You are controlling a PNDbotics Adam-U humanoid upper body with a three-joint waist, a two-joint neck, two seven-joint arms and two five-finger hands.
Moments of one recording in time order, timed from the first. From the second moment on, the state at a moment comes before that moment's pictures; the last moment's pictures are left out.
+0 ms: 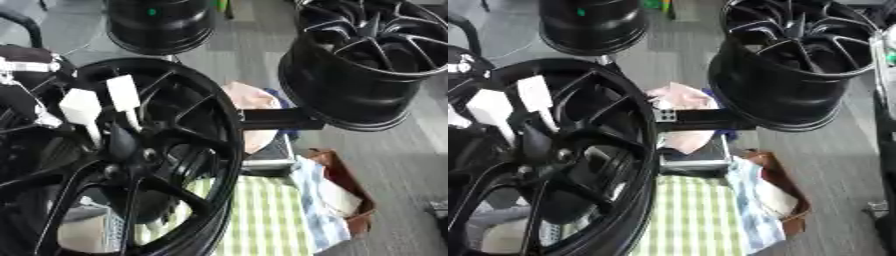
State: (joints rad) left arm -0.84 0.90 -0.38 -1.20 -0.38 -0.35 -0.76; right arm -0.84 -0.39 -0.12 -1.50 0.46 0.17 -0.88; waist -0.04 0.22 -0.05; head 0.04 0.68
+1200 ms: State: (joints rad) left arm -0.88 0.90 -0.39 -1.20 -0.37 -0.35 -0.76; right arm -0.82 -0.38 -0.13 -1.50 0.45 0.16 -0.90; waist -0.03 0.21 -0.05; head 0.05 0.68
